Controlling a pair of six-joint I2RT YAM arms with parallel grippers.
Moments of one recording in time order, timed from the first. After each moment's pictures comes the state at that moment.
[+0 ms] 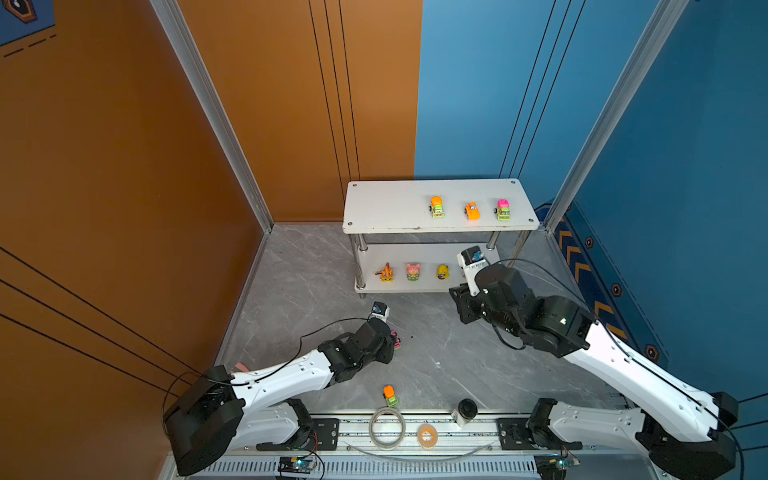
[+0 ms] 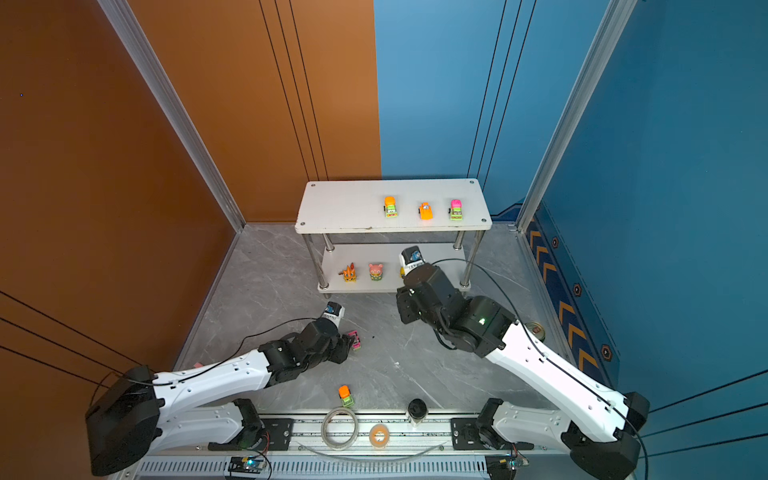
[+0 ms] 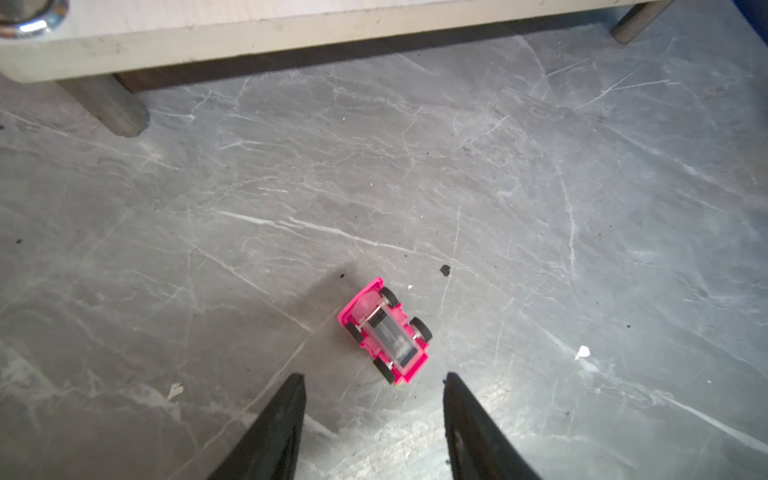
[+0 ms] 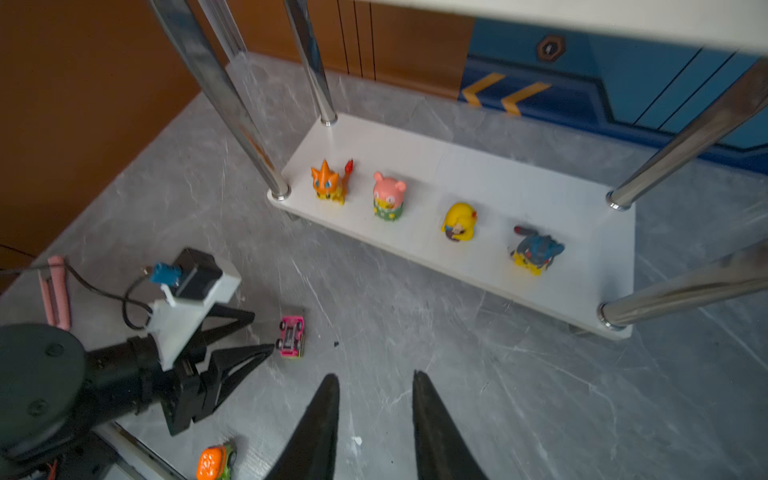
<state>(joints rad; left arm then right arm) -0.89 1.21 0.54 -0.16 -0.24 -0.53 0.93 1.11 1.18 -0.82 0.31 0.38</state>
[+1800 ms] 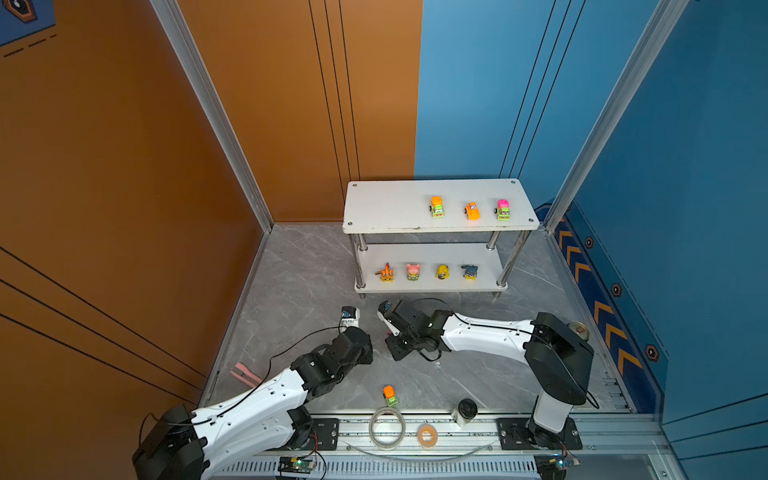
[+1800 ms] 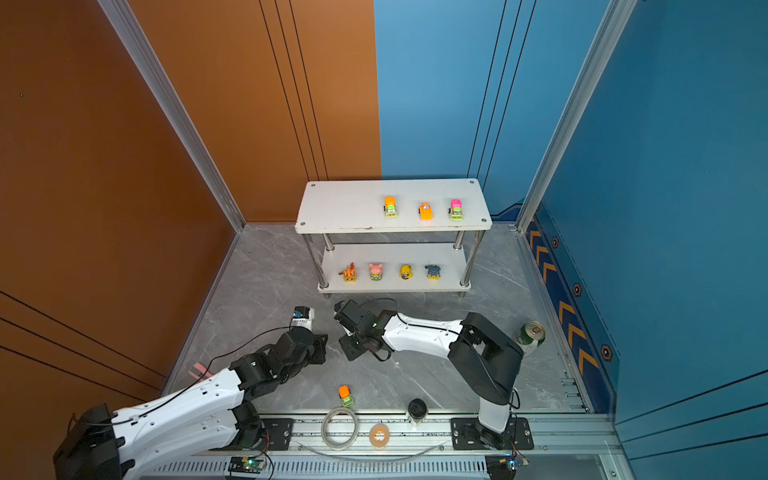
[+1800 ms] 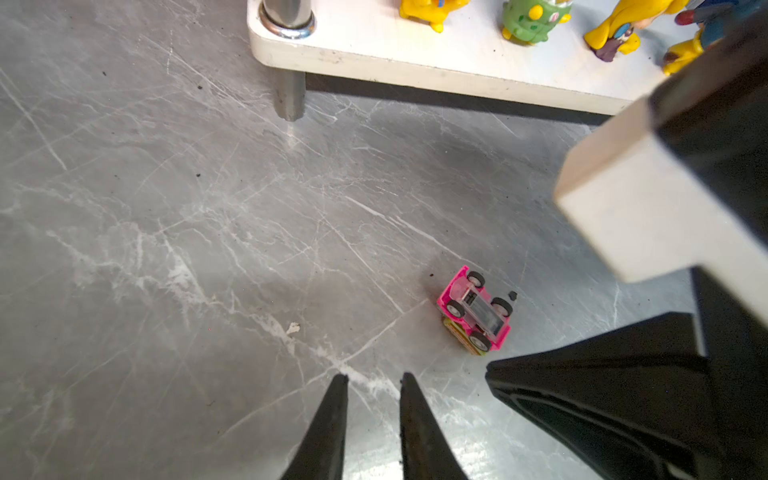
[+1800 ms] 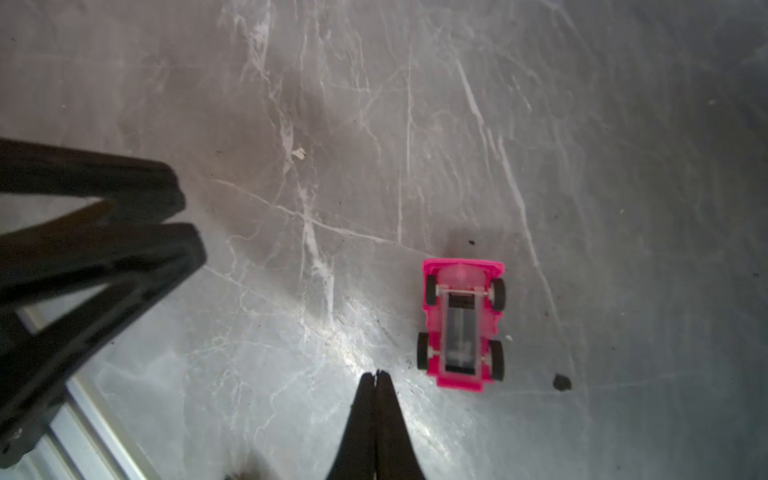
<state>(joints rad) -0.81 0.90 0.38 -0.23 -0.34 -0.70 1.03 1.81 1.16 -0.41 -0.03 0.37</state>
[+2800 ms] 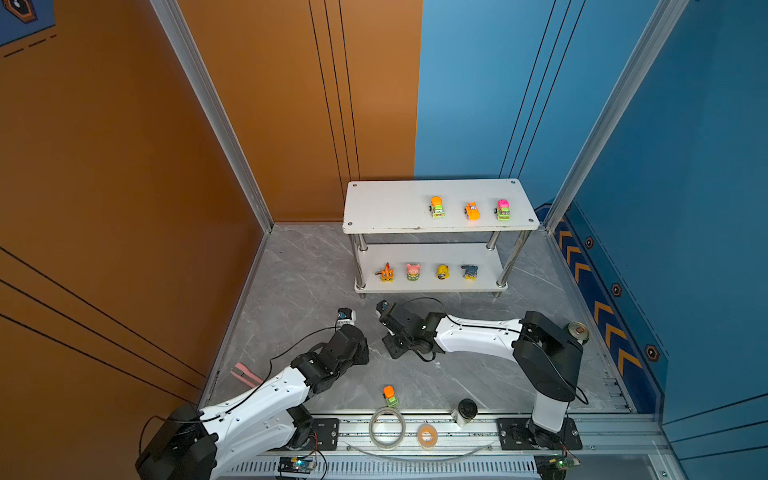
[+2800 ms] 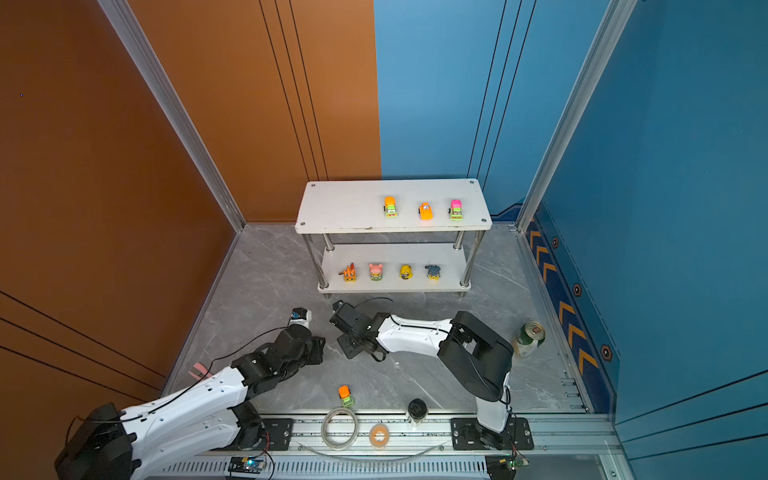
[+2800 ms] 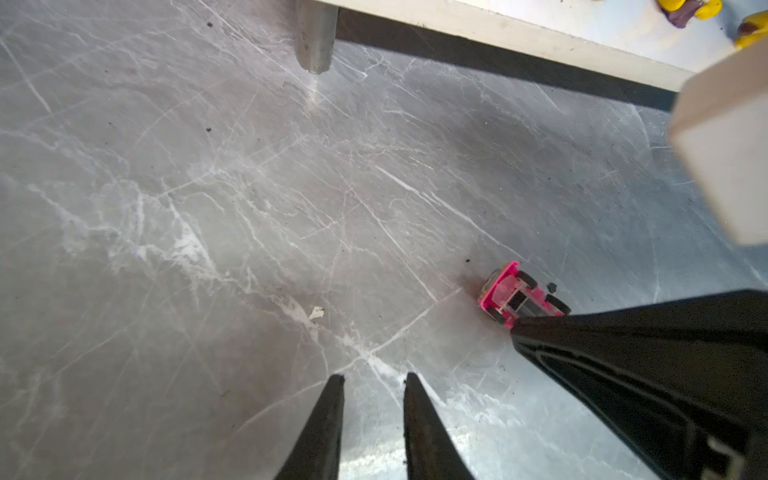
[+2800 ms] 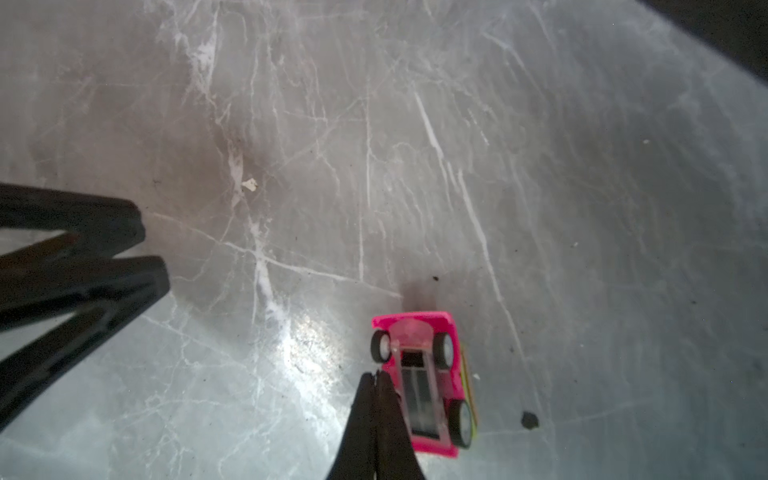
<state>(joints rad) -0.72 0.95 0.35 -0.20 -0.24 -0.70 1.06 1.86 1.18 -0.37 0.10 0.36</state>
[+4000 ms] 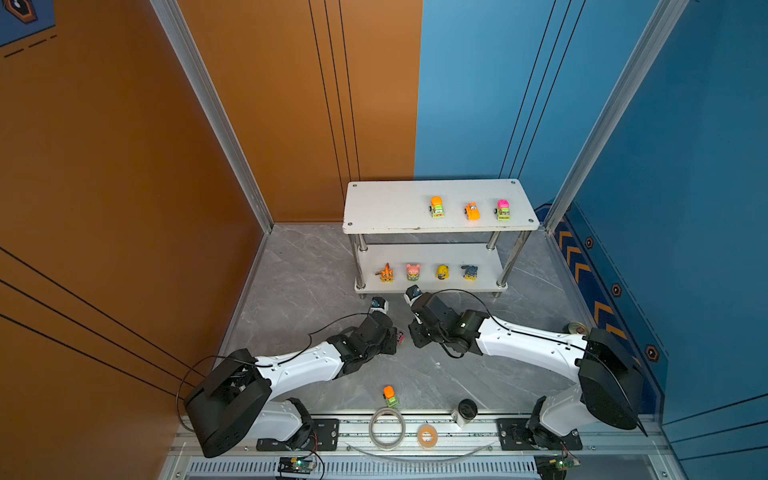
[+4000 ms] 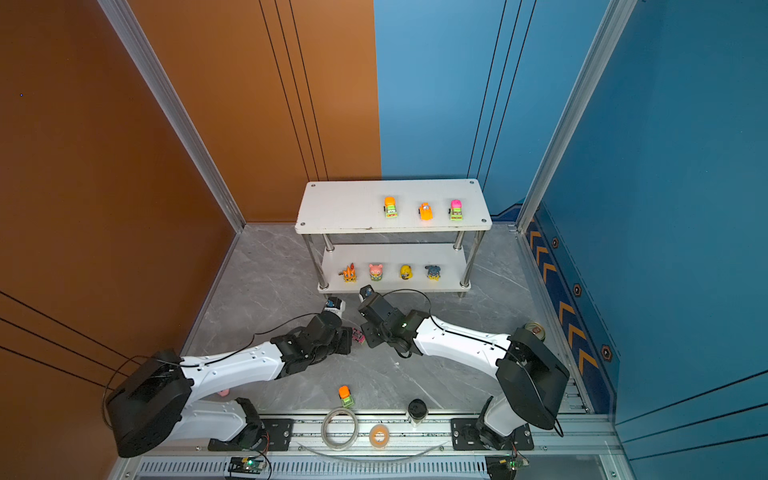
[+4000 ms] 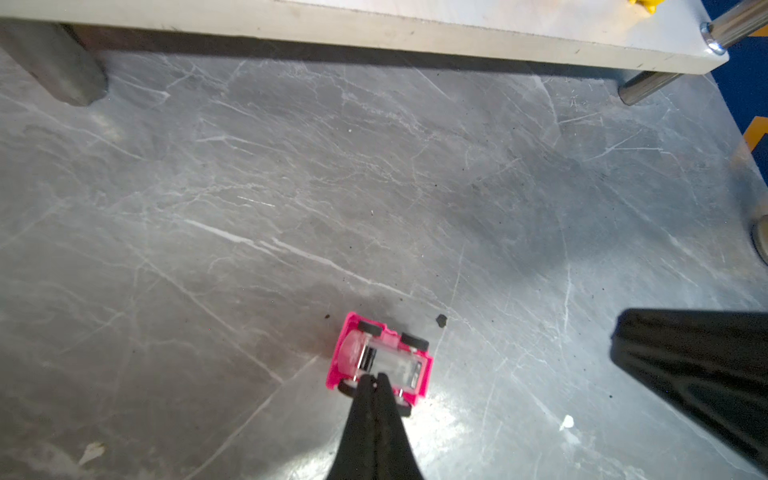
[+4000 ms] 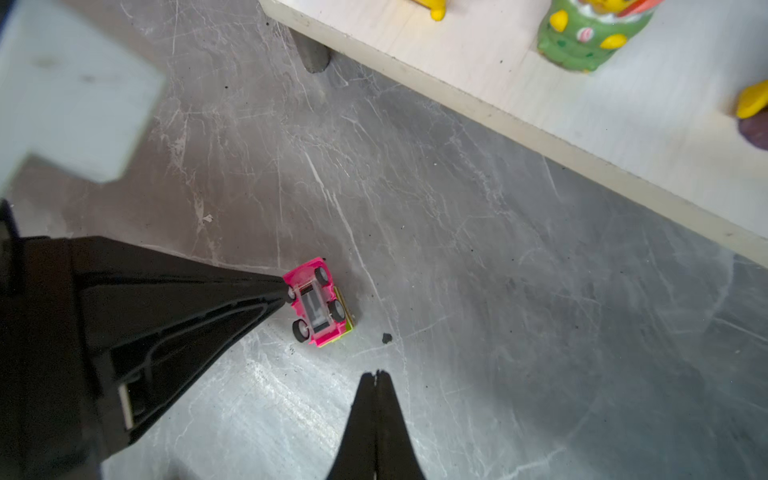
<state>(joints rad) -0.83 1.34 0.54 0.02 -0.16 -0.66 0.95 1.53 0.99 -0.37 0.17 0.36</state>
